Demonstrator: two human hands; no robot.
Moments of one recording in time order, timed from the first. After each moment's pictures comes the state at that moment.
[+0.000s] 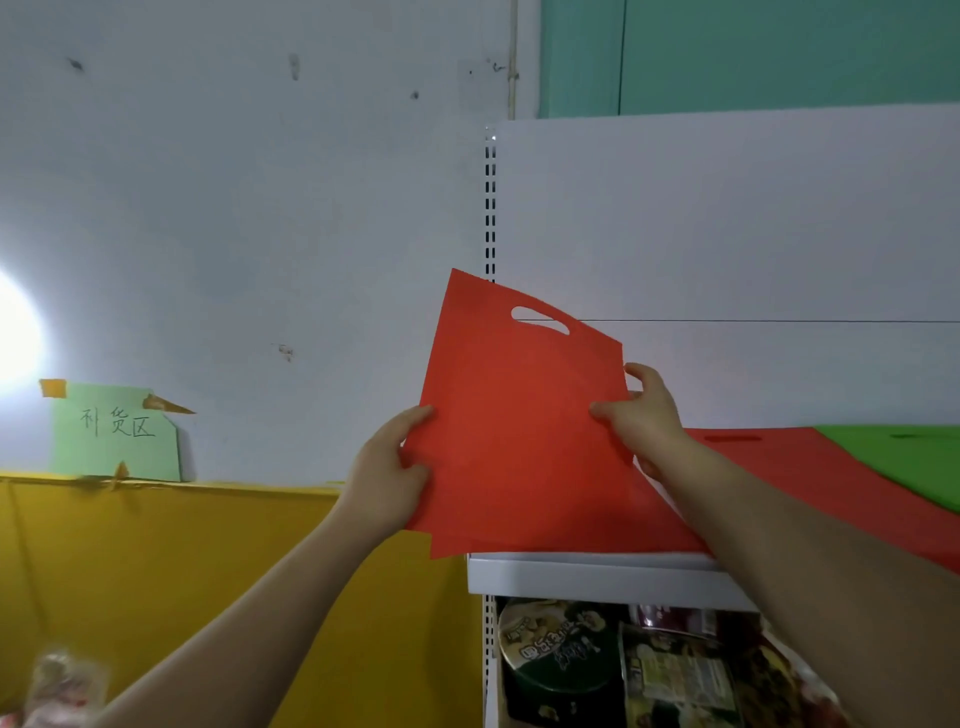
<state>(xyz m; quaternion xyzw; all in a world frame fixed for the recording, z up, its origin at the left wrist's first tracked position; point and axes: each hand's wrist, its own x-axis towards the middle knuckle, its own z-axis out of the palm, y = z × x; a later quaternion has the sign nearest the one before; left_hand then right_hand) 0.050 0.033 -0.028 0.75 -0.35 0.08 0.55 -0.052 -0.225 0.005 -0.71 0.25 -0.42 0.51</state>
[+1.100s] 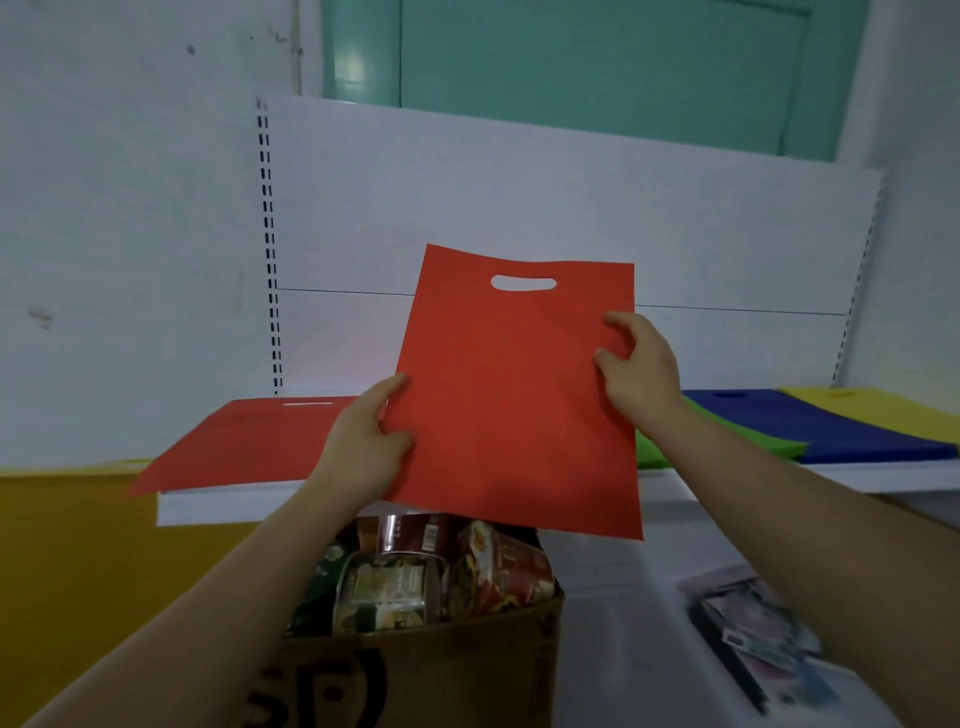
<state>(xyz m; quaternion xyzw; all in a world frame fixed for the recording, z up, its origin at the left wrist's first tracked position) -0.173 -0.120 -0.023 0.69 -0.40 -0.02 0.60 -0.331 -0.349 0.029 -0.77 0.26 -0.53 0.24</state>
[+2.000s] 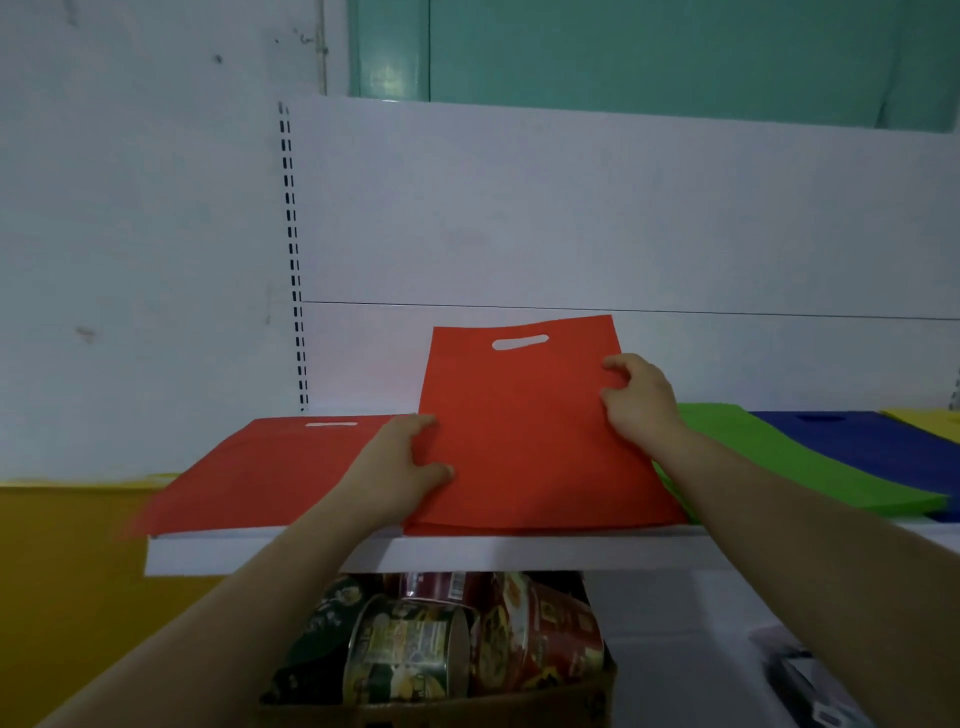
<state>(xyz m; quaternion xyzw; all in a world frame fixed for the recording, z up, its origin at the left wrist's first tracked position) -0.124 -0.166 -0.023 0.80 -0.43 0.01 0.41 -0.247 -0.422 0.007 -0.81 0.31 -0.44 0.24</state>
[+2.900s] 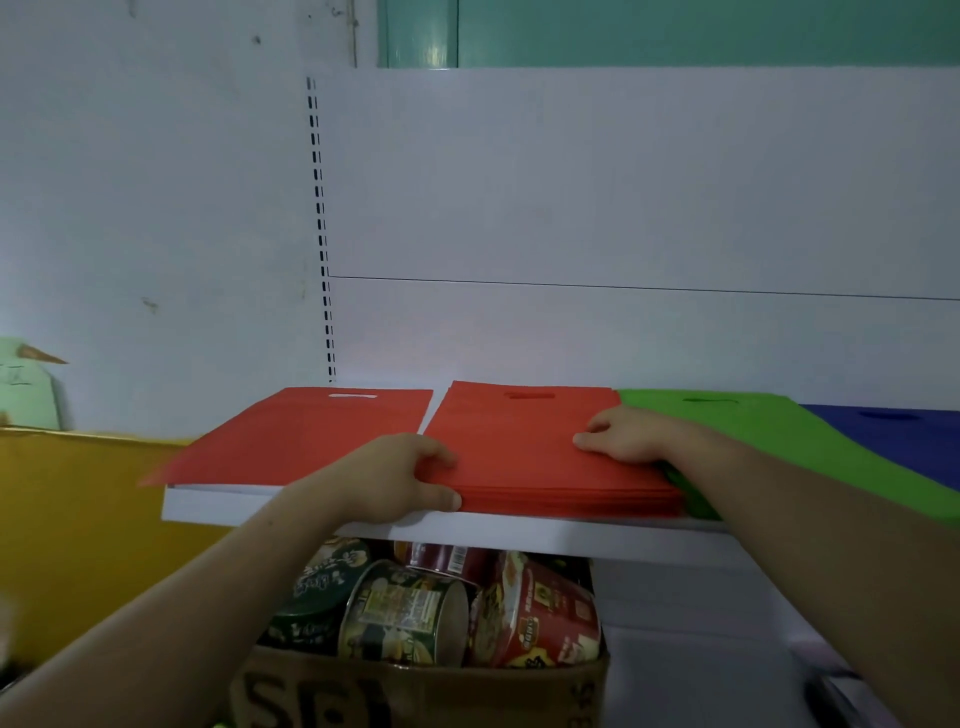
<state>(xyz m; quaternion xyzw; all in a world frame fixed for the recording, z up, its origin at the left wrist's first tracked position) -0.147 -0.163 -0.026 0.87 -0.45 -0.04 0.21 -0.239 -0.448 -0.017 -0.96 0.25 -0.02 0.09</state>
